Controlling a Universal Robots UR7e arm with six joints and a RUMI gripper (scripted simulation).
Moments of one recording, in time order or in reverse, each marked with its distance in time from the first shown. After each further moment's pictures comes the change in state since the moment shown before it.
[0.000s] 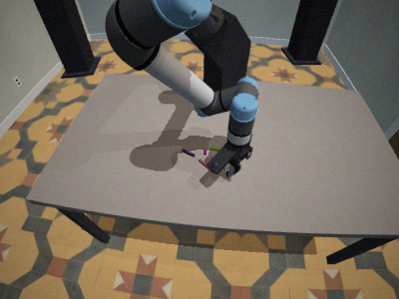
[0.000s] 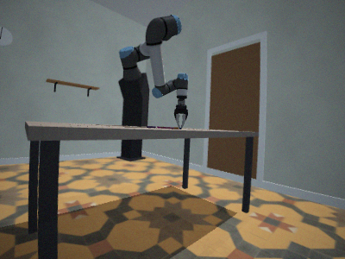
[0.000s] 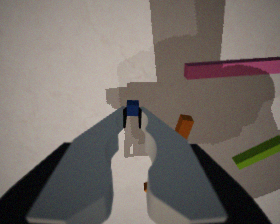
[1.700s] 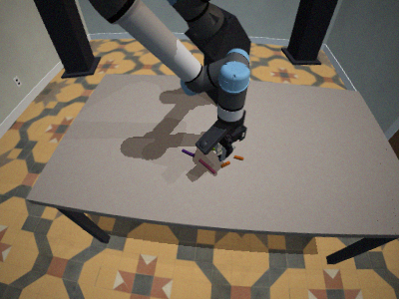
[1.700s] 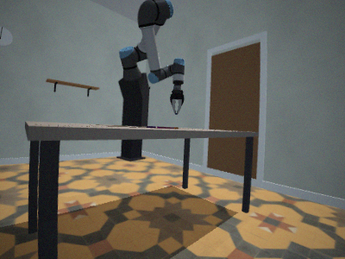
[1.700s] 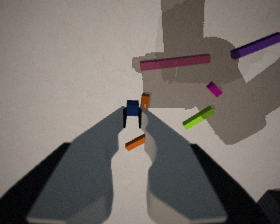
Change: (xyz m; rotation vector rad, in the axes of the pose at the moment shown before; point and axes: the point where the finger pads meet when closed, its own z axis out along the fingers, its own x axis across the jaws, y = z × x) arm 0.031 -0.021 -0.095 -0.011 0.005 0.039
